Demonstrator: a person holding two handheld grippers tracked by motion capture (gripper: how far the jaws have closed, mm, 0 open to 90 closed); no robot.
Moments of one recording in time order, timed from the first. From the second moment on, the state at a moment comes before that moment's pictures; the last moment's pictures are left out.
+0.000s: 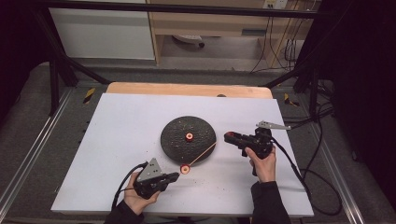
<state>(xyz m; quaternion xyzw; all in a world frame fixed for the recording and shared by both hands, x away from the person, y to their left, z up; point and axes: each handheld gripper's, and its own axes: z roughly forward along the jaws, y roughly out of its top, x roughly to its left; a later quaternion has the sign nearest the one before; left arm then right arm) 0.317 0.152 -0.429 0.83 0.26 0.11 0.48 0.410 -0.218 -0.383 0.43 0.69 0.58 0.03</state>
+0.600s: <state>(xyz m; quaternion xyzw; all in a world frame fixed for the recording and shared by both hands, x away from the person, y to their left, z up) 0.331 0.181 -0.424 0.81 0.32 0.13 0.48 0.431 -0.192 -0.366 0.42 0.72 0.54 0.06</state>
